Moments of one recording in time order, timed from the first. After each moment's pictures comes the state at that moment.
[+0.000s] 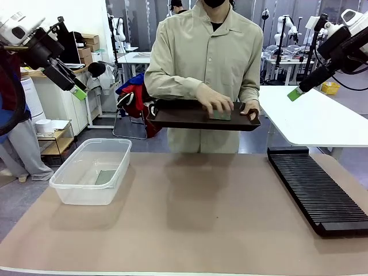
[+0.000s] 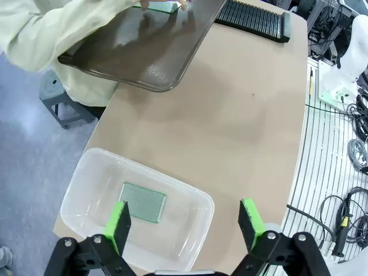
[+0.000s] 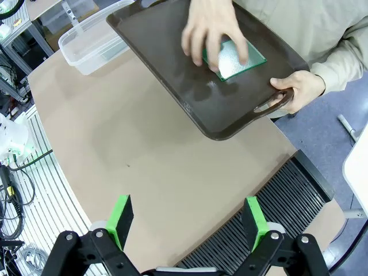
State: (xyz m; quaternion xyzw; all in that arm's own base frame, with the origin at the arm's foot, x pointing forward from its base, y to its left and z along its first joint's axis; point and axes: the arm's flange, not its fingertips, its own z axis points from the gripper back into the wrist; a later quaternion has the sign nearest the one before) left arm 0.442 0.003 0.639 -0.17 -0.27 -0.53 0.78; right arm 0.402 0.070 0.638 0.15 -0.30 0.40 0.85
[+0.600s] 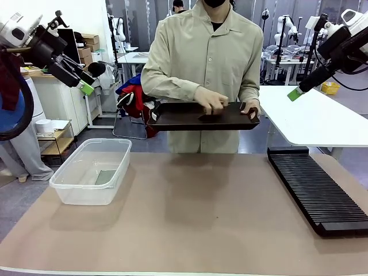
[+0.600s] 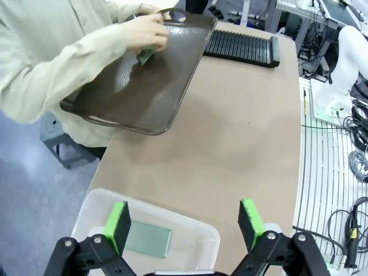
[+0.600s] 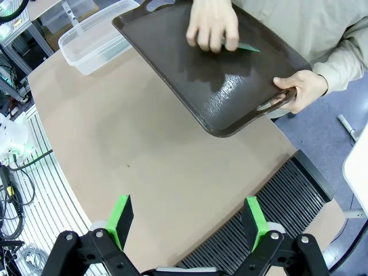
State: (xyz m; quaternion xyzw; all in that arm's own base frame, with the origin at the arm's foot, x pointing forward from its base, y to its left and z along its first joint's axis) left arm 0.447 -0.003 0.637 -0.21 -0.34 -0.55 0.73; right arm 0.402 0.070 0.638 0.15 -0.30 0.40 0.85
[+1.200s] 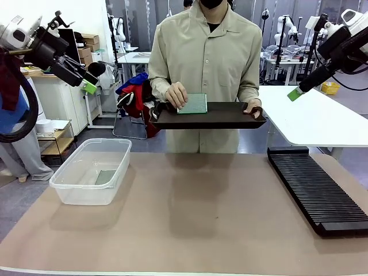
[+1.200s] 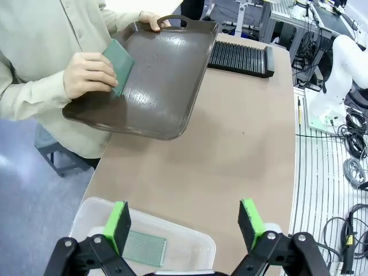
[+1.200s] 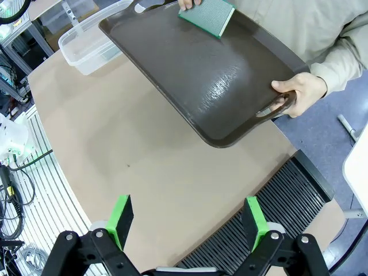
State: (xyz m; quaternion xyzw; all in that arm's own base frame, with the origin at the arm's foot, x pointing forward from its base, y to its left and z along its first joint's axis) left arm 0.450 -0.005 0.634 -0.23 -0.35 -0.55 0.73; right arm 0.402 0.070 0.638 0.15 -0.30 0.40 0.85
